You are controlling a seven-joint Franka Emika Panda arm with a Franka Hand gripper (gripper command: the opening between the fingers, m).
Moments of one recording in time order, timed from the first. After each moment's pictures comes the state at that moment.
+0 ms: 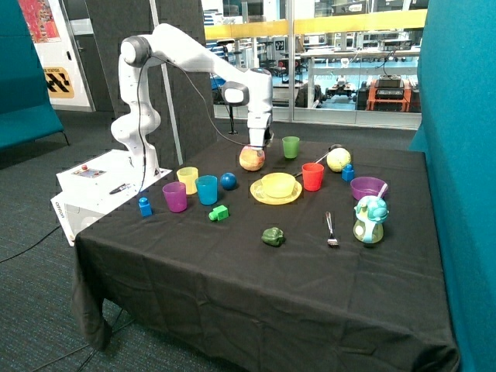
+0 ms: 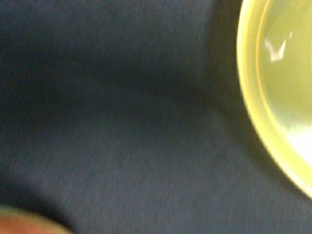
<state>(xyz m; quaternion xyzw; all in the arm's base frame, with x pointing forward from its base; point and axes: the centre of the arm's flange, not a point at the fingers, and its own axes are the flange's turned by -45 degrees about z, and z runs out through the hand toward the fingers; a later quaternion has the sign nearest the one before) 0.583 0.020 0.388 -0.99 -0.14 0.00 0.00</state>
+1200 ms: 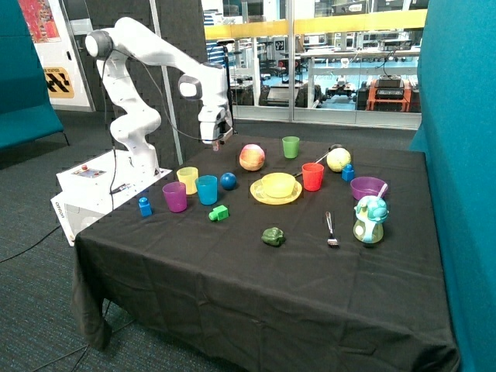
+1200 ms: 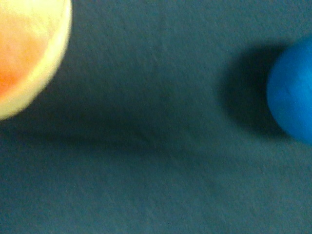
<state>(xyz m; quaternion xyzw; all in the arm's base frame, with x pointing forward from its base) 0.433 -0.034 0.407 -1.00 -0.08 0.00 0.00</state>
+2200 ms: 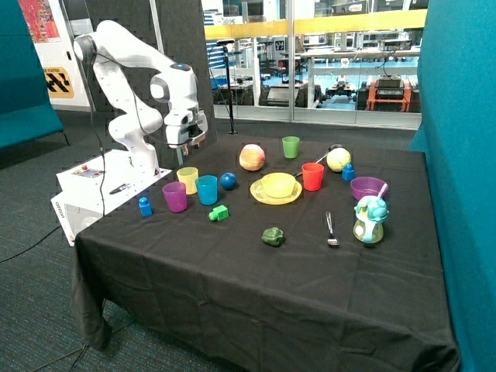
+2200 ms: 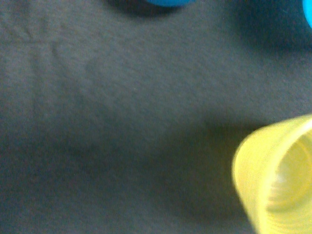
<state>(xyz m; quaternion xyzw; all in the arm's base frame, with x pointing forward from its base) 0.368 -0.115 0.410 -1.00 -0.03 0.00 0.00</state>
